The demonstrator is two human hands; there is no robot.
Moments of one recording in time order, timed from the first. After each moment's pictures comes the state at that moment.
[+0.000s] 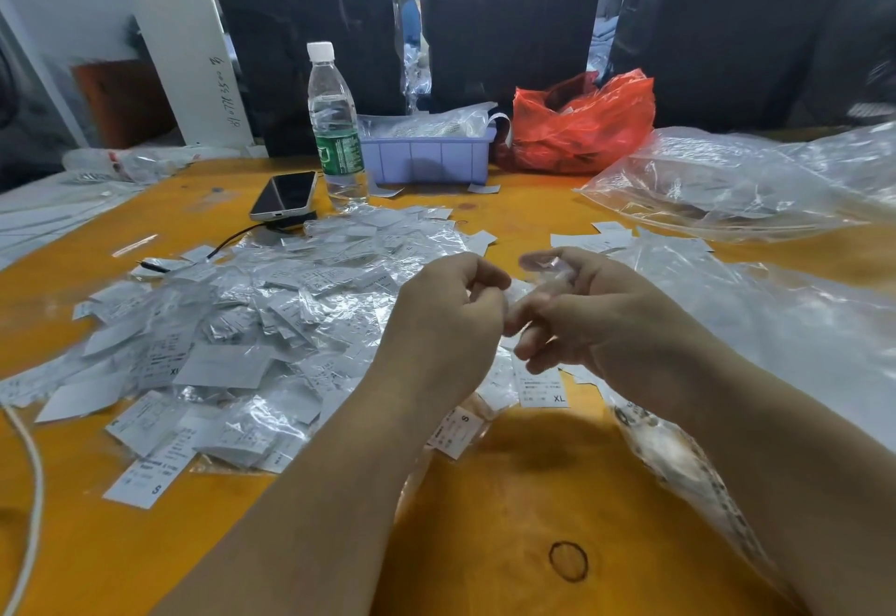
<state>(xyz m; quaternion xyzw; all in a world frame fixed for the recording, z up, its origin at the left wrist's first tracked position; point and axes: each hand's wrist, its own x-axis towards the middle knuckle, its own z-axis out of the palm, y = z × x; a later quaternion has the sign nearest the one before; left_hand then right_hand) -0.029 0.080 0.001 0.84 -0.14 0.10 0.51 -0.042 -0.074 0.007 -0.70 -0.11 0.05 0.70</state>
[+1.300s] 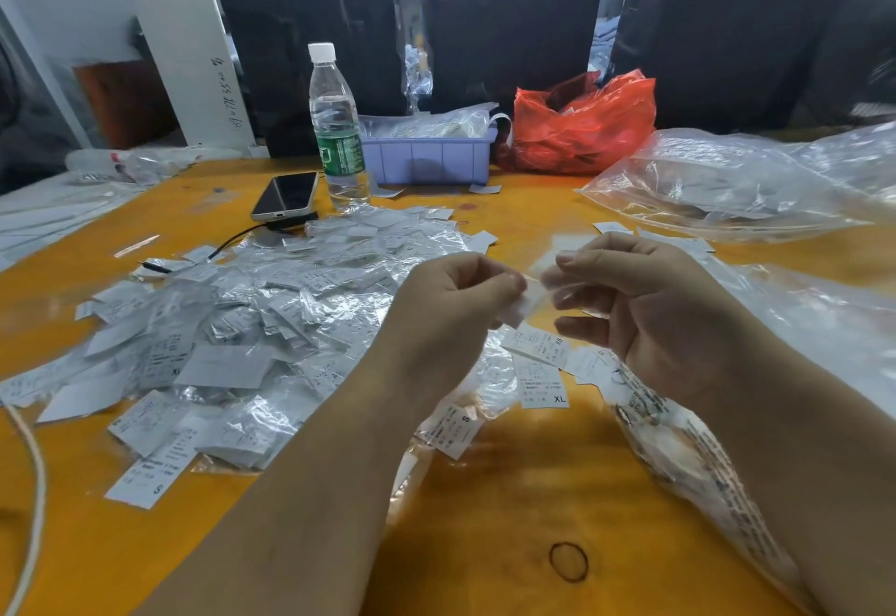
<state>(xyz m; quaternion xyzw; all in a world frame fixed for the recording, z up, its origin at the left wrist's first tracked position) -0.026 0.083 0.007 0.76 -0.15 0.01 0.63 -0.042 -0.085 0.020 -0.64 -0.01 0.00 0.77</state>
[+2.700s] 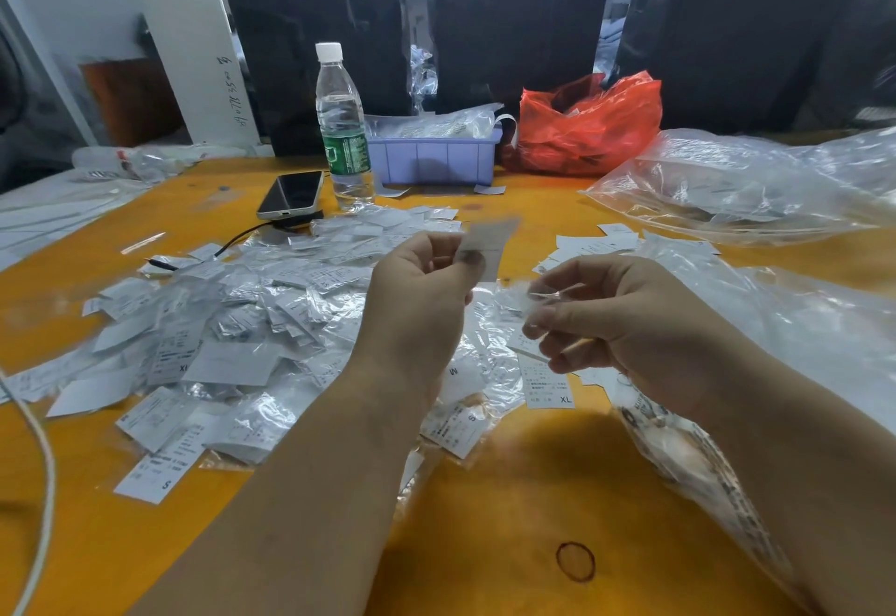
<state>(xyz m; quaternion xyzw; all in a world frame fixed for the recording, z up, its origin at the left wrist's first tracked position) -0.020 0.084 0.007 0.66 -0.03 0.07 0.75 -0.044 -0.081 0.013 -0.73 -0.06 0.03 0.68</state>
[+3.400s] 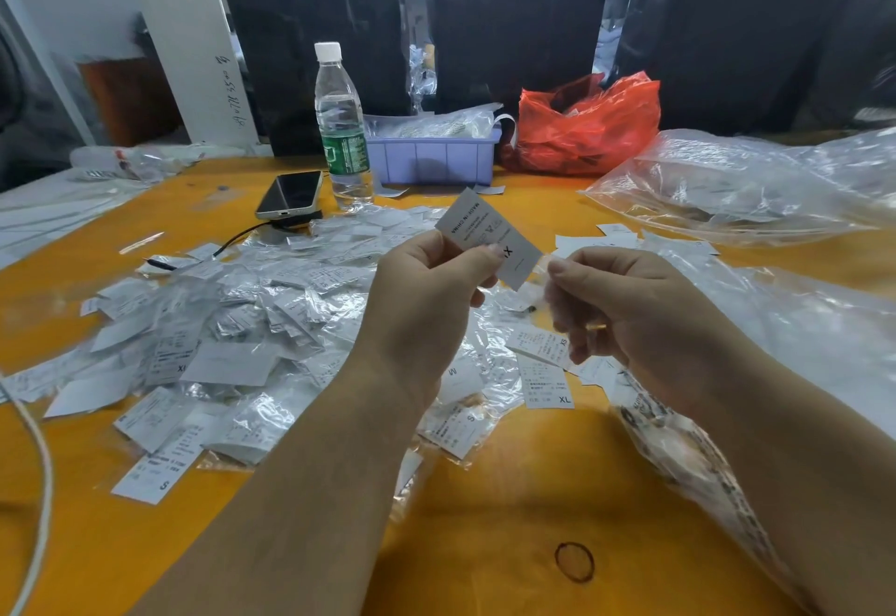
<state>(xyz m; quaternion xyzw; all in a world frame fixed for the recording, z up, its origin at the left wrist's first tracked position) -0.023 0.087 0.011 0.69 -0.10 0.06 0.72 -0.045 -0.079 0.014 -0.74 -0.09 -0.02 0.67</state>
